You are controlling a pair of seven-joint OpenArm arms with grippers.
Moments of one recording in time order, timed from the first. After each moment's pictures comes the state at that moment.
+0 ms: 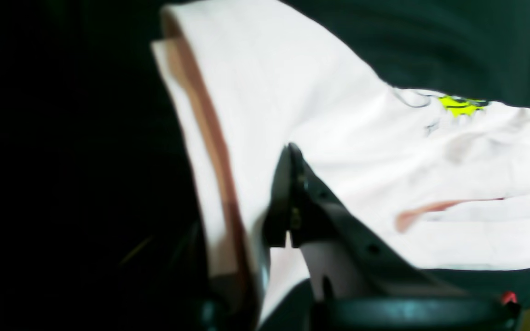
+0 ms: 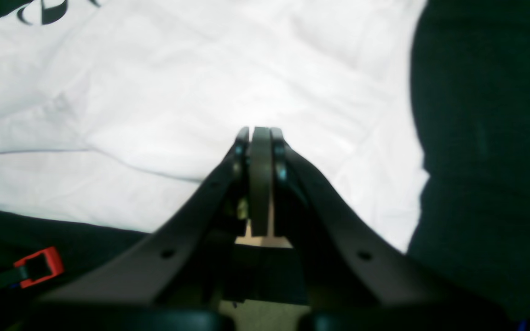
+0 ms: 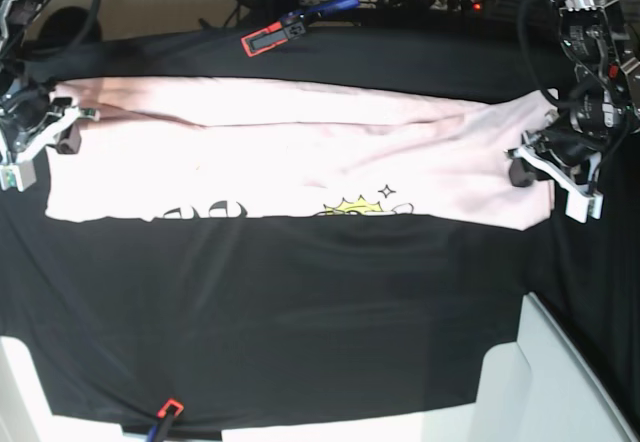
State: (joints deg) left arm 11.0 -16.0 -27.5 91.1 -34.2 -23.1 56.9; right arm -16.6 9.2 30.9 94.2 24.2 29.5 -52.3
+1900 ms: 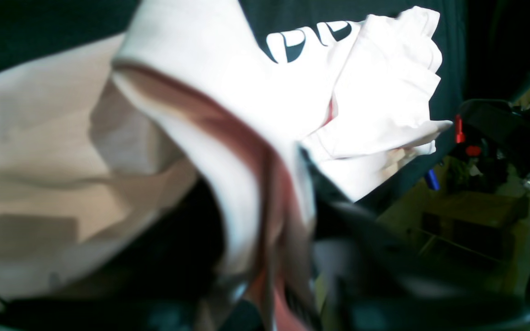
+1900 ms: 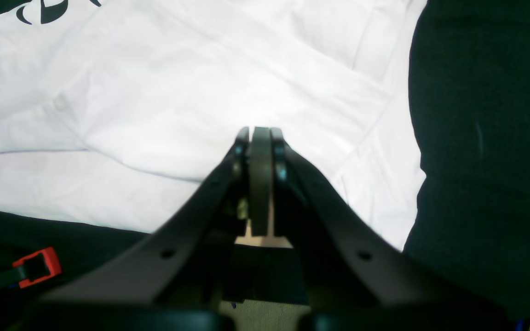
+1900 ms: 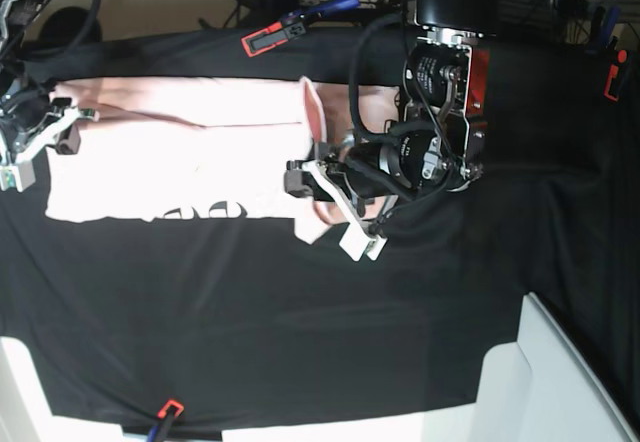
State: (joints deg) left arm 0.6 1.8 2.1 86.3 -34.1 -16.8 63.6; right arm -16.6 9.4 30.9 94.2 24.2 29.5 -52.2
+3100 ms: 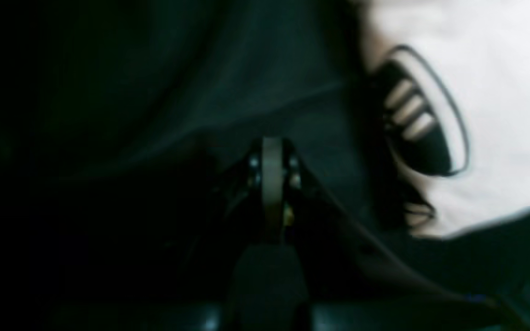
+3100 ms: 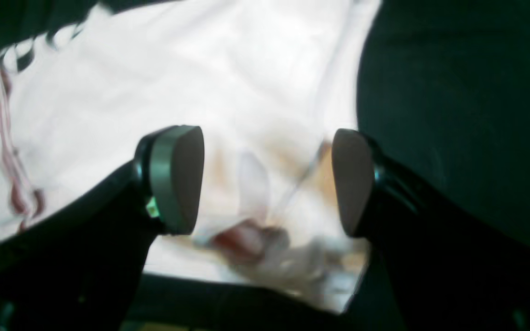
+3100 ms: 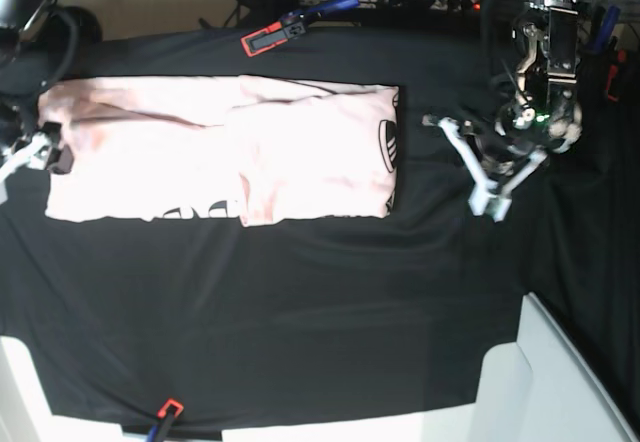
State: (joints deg) left arm 11.0 -16.7 -5.7 93.3 -12.7 -16.9 54.5; right arm -2.4 13.0 42.8 73.3 24.2 40.4 -57.1
